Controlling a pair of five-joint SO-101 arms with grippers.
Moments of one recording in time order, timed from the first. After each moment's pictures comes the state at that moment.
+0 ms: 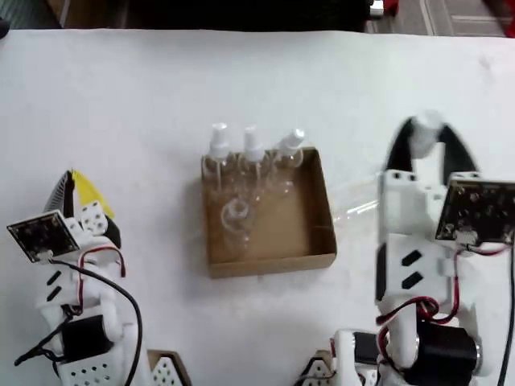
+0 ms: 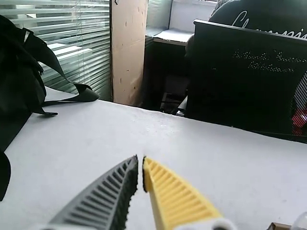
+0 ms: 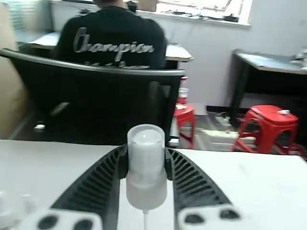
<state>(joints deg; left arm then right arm) -20.4 -104.3 88.7 33.0 6.9 -0.8 -70.7 26.0 55.8 6.6</state>
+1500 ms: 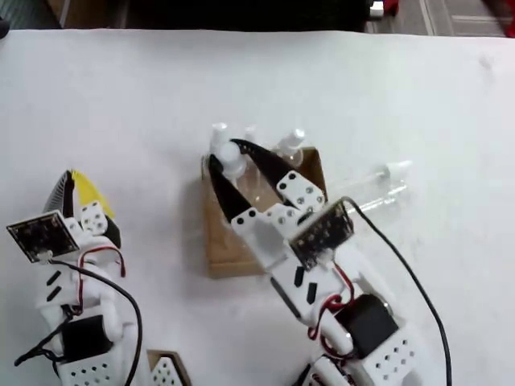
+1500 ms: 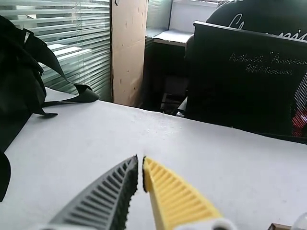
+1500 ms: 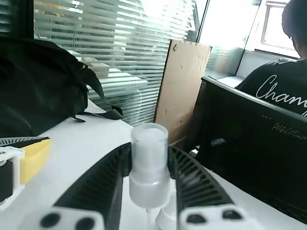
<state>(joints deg) -20.4 -104.3 88.7 32.8 6.9 -41.0 -73.5 55.9 22.2 11.9</state>
